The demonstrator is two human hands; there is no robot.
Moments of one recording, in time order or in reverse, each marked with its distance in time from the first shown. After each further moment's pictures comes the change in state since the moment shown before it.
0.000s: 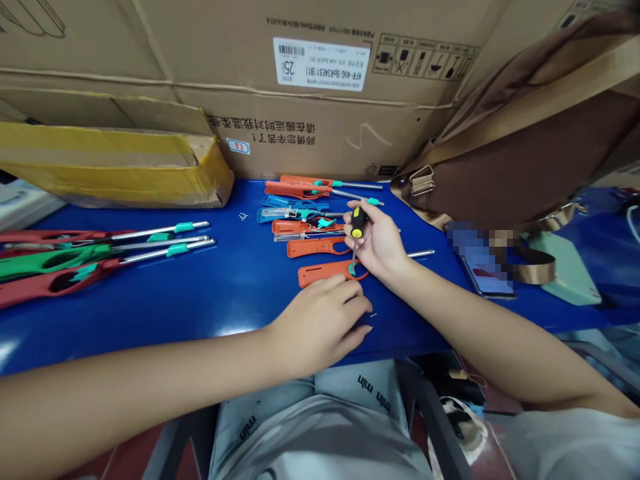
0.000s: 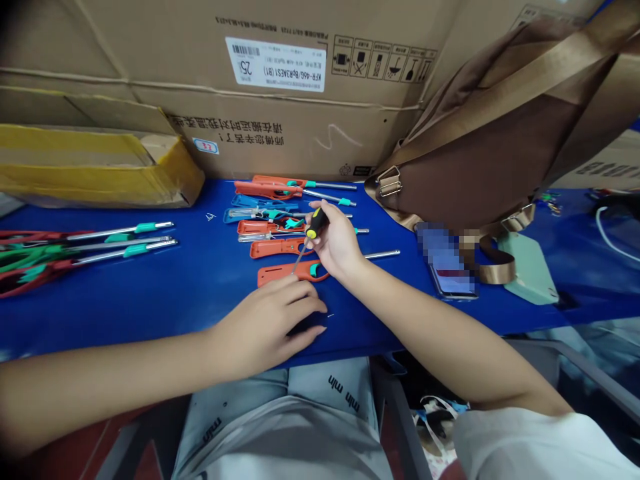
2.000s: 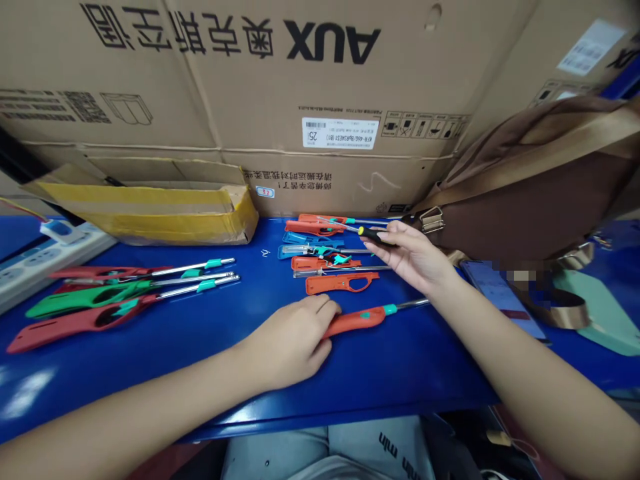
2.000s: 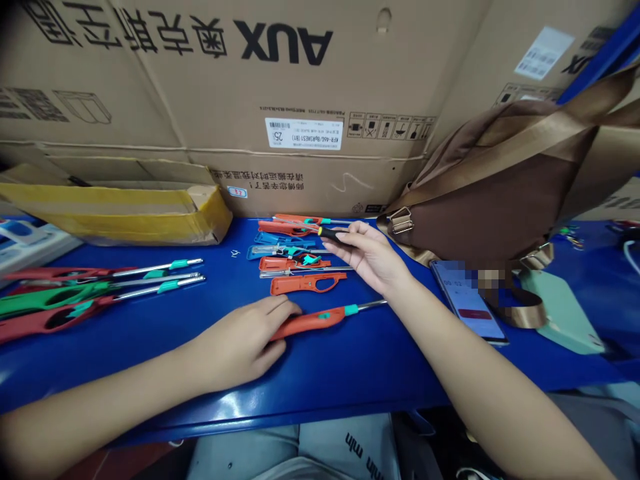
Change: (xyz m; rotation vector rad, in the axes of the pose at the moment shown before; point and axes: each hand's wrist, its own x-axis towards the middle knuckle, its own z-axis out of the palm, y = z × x) left_hand -0.026 -0.042 -0.041 0.129 -0.119 -0.195; right_hand 0.015 -0.042 -0.019 -0.161 -0.211 -0.171
